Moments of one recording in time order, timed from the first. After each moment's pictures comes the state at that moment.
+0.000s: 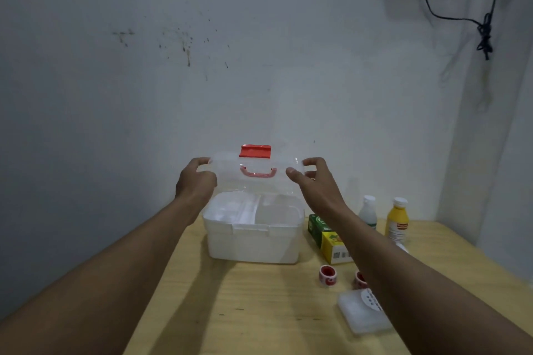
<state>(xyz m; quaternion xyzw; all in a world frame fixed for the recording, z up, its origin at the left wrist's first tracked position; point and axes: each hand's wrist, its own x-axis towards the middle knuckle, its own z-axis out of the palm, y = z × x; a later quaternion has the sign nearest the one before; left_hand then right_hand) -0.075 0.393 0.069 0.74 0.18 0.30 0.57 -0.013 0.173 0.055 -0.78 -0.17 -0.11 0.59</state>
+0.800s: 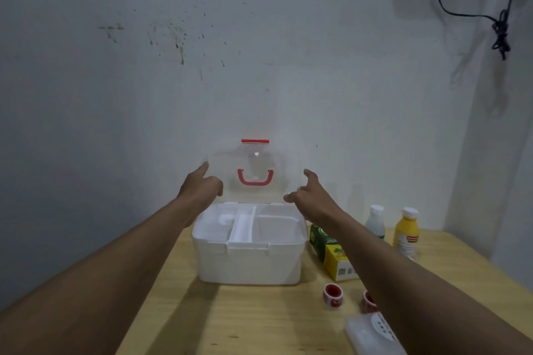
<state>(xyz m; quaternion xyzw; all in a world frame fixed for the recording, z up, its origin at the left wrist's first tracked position) -0.034 0.407 0.064 0.78 0.16 0.21 0.57 0.021 0.182 0.049 -0.83 -0.18 0.01 0.53</state>
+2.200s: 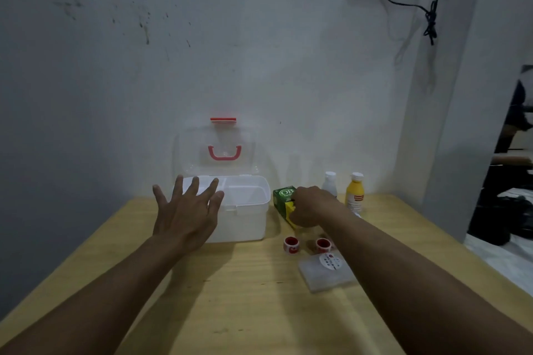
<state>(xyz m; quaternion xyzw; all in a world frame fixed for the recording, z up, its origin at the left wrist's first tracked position) -0.101 0.353 -0.009 0.97 0.07 0.23 0.03 -0.029 0.117 0.022 -0.99 -0.12 -0.03 0.03</state>
